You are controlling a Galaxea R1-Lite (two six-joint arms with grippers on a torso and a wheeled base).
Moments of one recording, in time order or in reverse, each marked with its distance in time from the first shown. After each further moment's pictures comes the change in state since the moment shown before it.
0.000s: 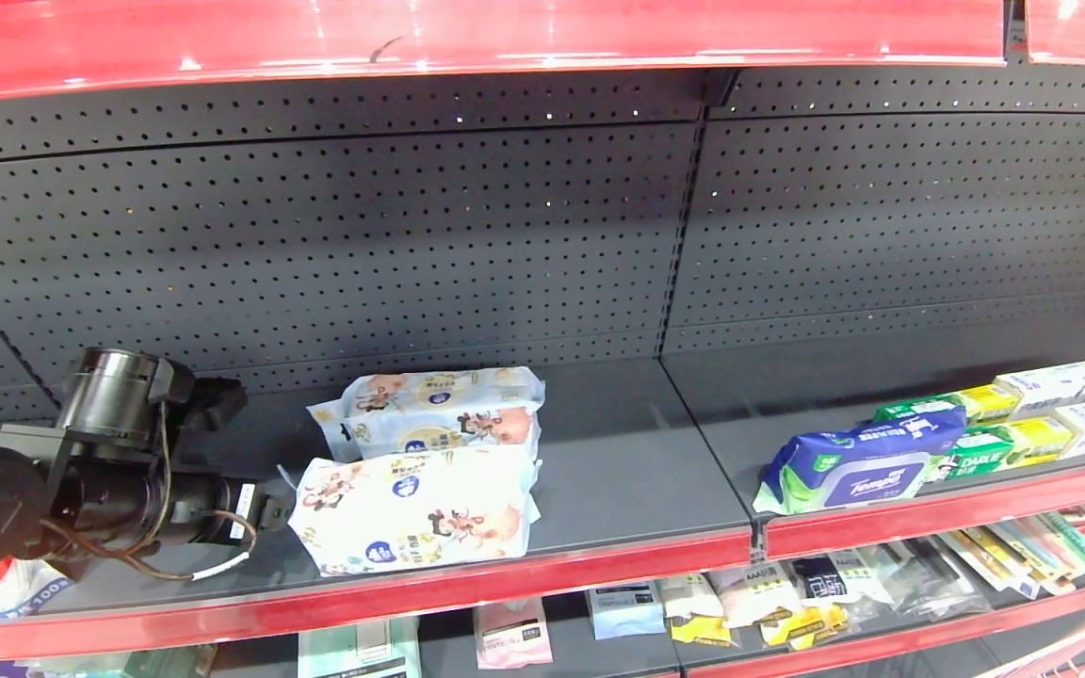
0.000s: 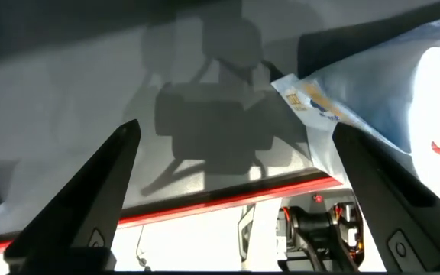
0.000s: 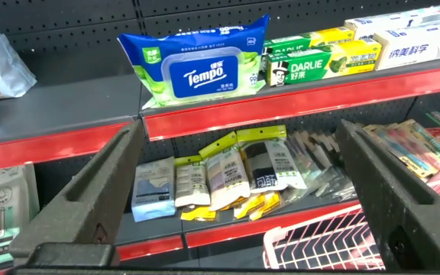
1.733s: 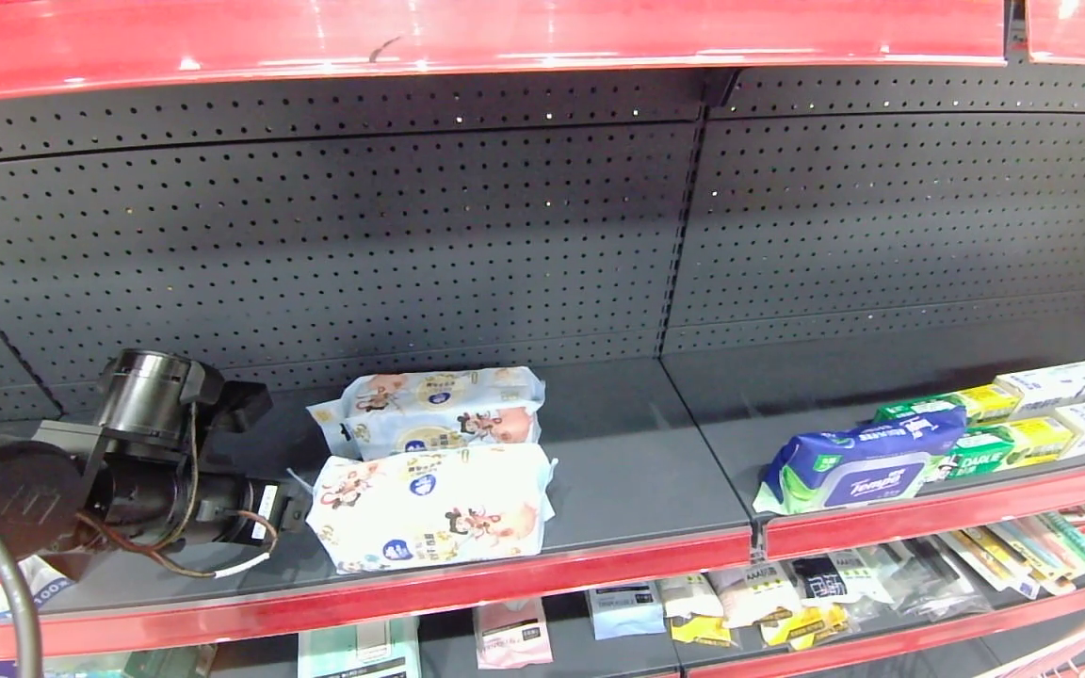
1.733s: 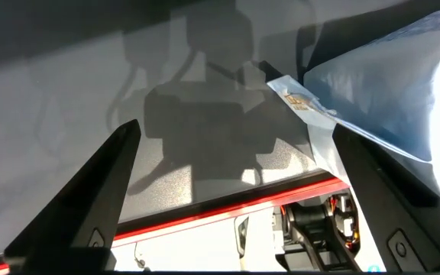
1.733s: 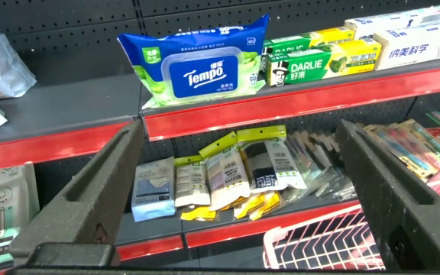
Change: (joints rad) left arm -0.033 0.049 -0.021 -0.001 -0.019 0.001; right arm 0.000 0.000 0.000 0.000 0.000 0.000
